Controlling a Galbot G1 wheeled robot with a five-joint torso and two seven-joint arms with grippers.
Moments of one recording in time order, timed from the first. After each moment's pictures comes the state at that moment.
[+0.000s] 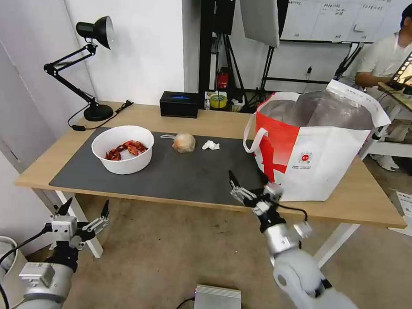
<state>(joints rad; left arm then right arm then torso) 1.78 -1.25 -0.79 -2.20 -0.28 -0.04 -0.06 -1.06 1.08 0.05 1.92 0.59 0.16 0.13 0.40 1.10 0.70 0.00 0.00</state>
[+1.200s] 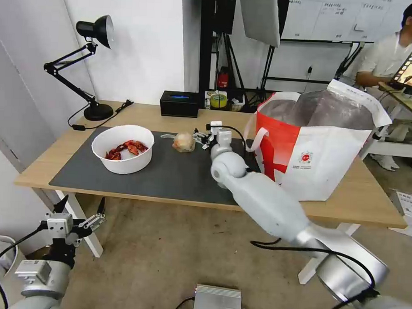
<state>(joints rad) 1.75 -1.25 -0.80 -2.18 -0.31 -0.04 -0.06 -0.21 1.39 -0.41 1.12 0.93 -0.24 0.57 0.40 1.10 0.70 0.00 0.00</state>
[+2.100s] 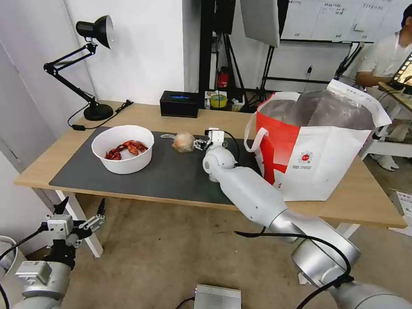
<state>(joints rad) 1.75 -1.25 -0.79 -2.16 -0.31 -0.05 -0.05 -0.18 1.50 -0.38 0.88 0.93 -0.28 0.56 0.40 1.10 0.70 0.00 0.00</state>
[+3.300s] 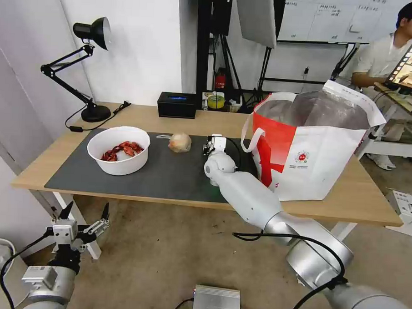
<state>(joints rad) 1.76 -1.28 -0.76 -2.15 -0.29 -0.07 -0.05 -0.20 1.52 -0.35 0.81 0.91 -0.28 0.53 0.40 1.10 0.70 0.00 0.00</state>
